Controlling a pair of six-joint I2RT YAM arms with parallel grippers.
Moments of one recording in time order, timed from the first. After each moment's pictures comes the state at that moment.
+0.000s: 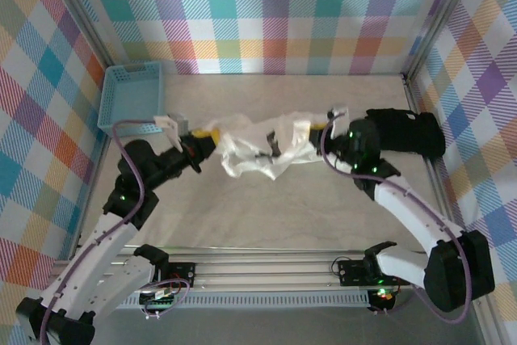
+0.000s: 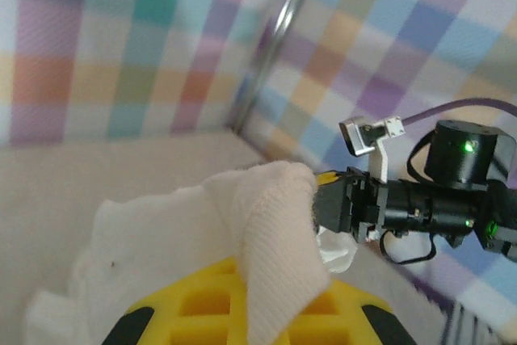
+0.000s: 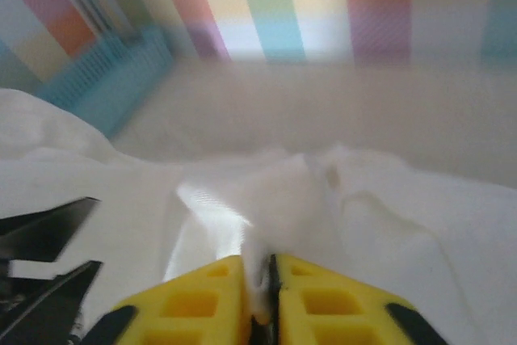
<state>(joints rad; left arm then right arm) -0.42 0.75 0.66 0.03 0.46 -0.40 0.37 1.11 0.63 0.07 -0.22 0.25</state>
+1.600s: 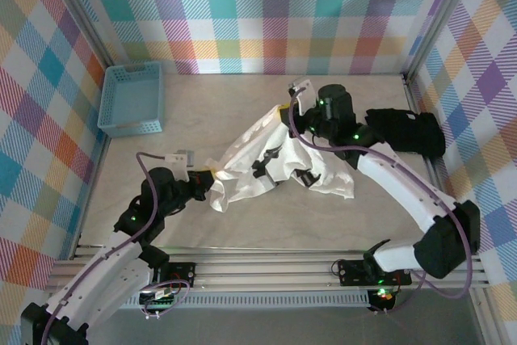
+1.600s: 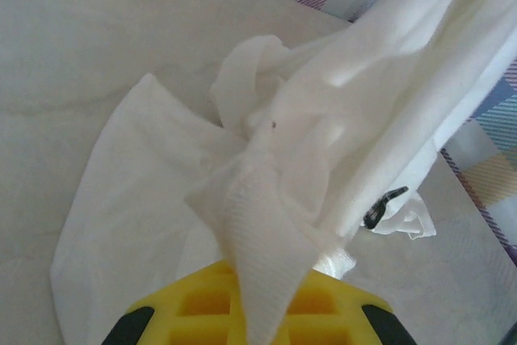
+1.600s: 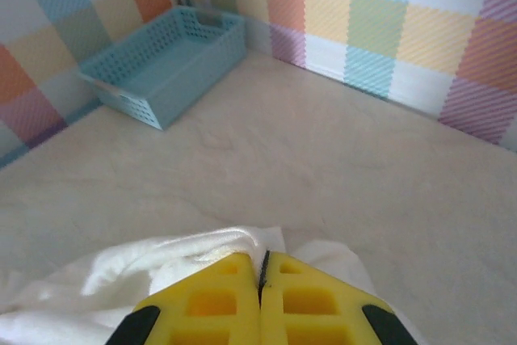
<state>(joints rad) -0.46 0.65 0.43 -0.15 0.19 -0.50 0.56 1.33 1.19 -0.22 -0.24 0.04</state>
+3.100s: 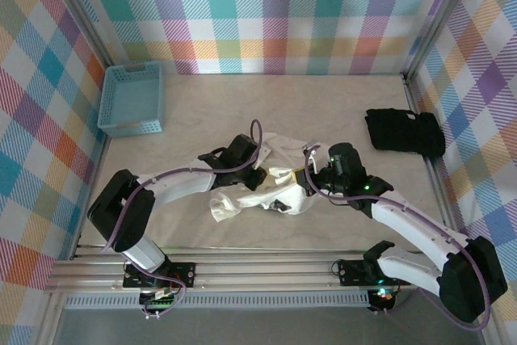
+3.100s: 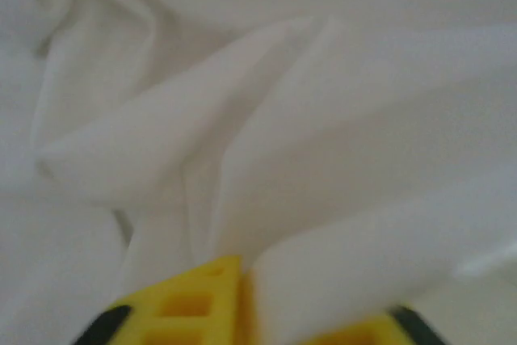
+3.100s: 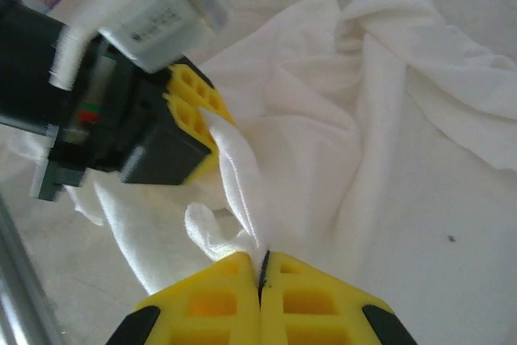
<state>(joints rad) -0.73 1.60 0.98 -0.29 0.13 -0.09 0.56 1.04 0.61 -0.21 -0.32 0.15</state>
